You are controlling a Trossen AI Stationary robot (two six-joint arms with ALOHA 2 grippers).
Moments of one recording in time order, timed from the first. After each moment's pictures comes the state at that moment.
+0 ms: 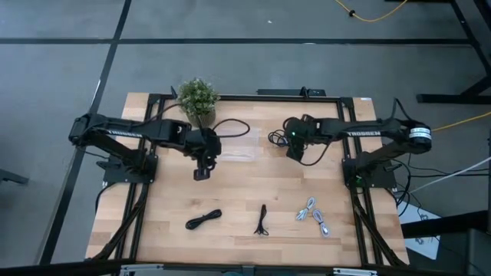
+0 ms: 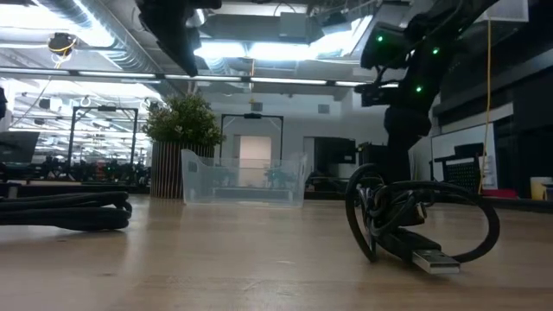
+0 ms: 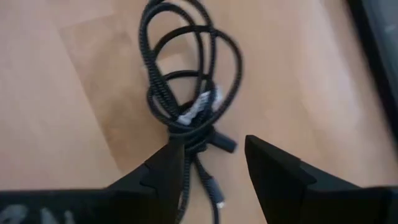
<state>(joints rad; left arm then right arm) -0.03 1.33 1.18 -0.86 -0.04 -0.13 -0.28 1.41 0.83 -0.58 0.26 0.02</state>
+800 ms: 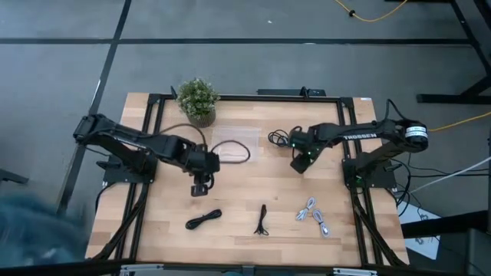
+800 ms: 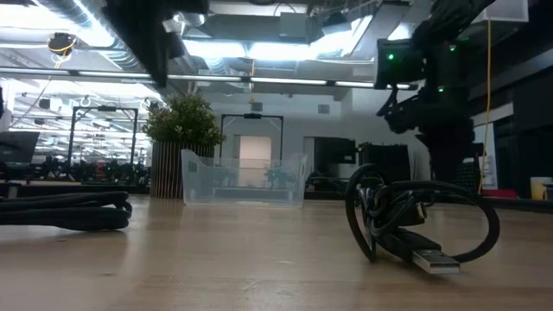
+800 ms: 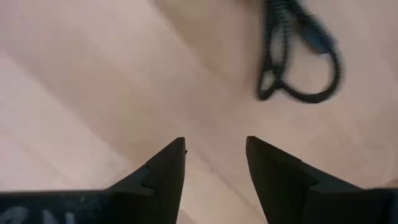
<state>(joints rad) -0.20 1.40 1.15 -0.90 -0.07 -0.31 -0.17 1.45 0.83 -0.88 0.02 0.55</state>
